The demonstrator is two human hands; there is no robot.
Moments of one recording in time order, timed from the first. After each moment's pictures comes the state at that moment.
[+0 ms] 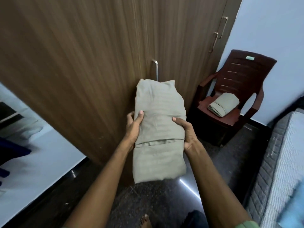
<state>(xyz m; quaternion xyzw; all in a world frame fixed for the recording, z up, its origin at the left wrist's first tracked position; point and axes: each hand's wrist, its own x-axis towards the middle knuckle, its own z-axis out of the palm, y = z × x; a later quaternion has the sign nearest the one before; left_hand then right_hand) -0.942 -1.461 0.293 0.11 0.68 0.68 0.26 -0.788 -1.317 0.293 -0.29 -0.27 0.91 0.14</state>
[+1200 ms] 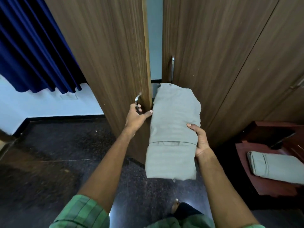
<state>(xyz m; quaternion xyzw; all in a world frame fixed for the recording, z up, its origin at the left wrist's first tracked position) -0.821 -1.289 0.280 -0.14 0.80 0.58 -0.04 -0.758 -1.027 0.271 -0.22 -0.36 0.89 -0.18</state>
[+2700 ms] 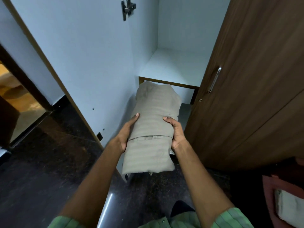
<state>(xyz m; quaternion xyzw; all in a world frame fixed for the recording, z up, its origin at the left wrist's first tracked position) -0.672 -1.388 0.313 -0.30 0.47 0.83 0.08 -0.769 -1.216 0.279 -0.10 -0.41 0.83 -0.36</state>
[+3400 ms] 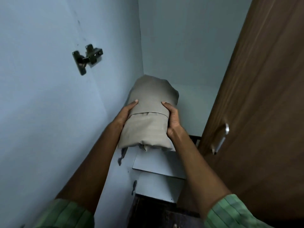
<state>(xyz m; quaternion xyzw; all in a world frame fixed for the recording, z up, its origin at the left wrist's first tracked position) -1.033 -1.470 0.395 -0.20 0.57 0.80 0.02 -1.092 -1.295 0.364 -0.04 -0.39 0.88 -0.28</state>
